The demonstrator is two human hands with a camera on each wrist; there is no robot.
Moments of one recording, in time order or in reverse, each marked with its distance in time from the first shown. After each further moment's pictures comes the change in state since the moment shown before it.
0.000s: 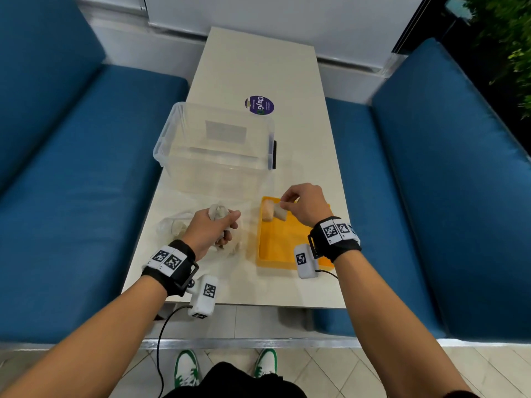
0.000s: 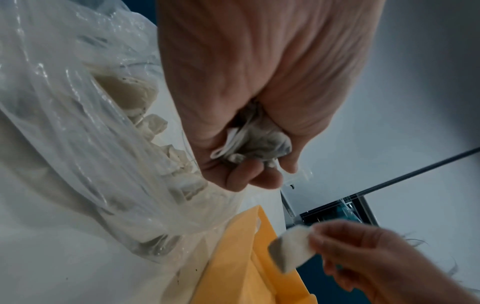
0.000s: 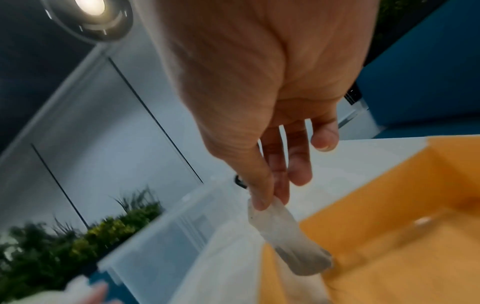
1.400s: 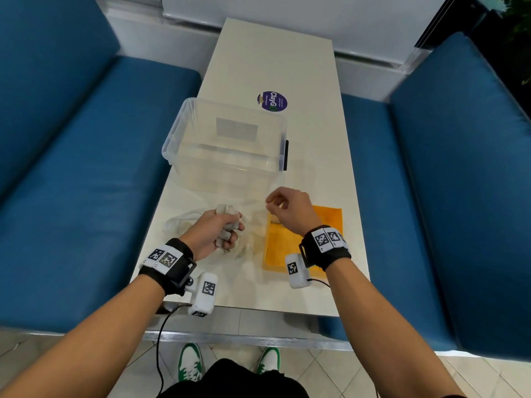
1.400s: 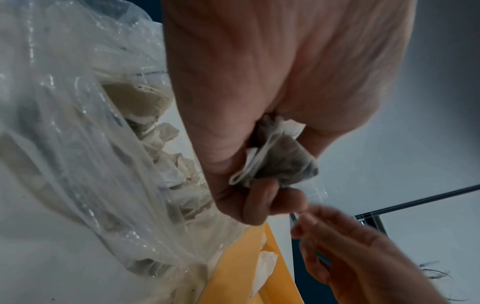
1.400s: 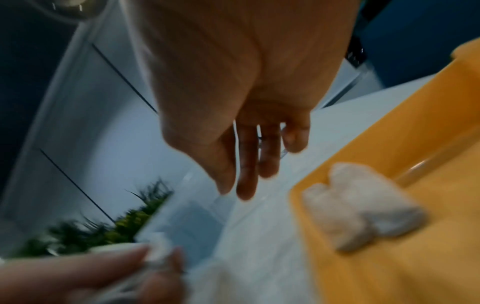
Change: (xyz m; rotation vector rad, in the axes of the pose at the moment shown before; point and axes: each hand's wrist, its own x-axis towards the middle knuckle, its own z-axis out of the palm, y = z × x) left_hand 0.008 0.009 -0.009 -0.153 -0.130 -0.198; right_hand 0.009 -0.018 0.039 0.171 -0.049 -0.102
